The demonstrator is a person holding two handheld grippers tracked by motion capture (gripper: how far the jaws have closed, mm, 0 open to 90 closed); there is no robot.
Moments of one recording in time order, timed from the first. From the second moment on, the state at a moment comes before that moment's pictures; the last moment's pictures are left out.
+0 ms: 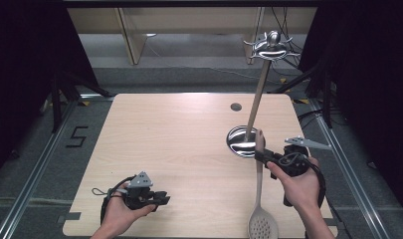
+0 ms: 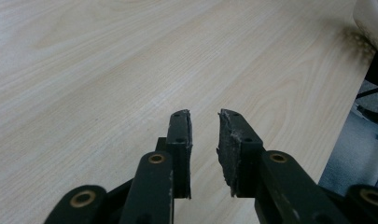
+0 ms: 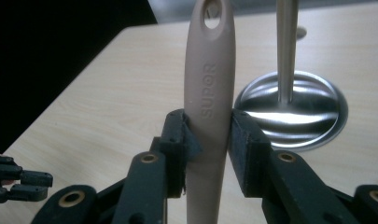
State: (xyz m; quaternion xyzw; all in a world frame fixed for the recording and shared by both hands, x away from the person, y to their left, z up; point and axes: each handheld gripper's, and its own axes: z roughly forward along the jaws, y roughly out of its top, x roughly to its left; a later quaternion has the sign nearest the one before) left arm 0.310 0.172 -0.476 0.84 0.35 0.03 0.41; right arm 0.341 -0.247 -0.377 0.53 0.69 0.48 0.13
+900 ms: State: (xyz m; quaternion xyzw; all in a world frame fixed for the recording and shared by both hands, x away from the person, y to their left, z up) left arm 0.309 0.171 -0.476 0.84 0.34 0.04 0.42; right arm 0.298 -0.263 -0.357 0.42 0.64 0.58 0.27
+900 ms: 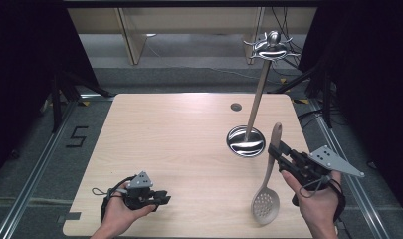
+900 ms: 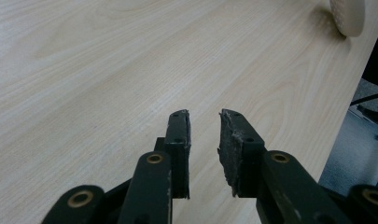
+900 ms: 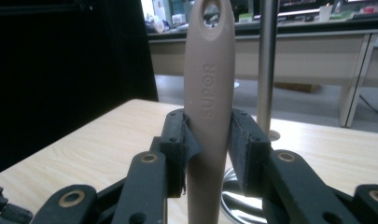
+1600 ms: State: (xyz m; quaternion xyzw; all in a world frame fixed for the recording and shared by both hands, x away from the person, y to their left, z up) left arm 0.311 0.173 -0.474 0.83 0.35 0.05 0.43; right arm 0.302 -0.271 -0.317 0.39 0.59 0.60 0.37
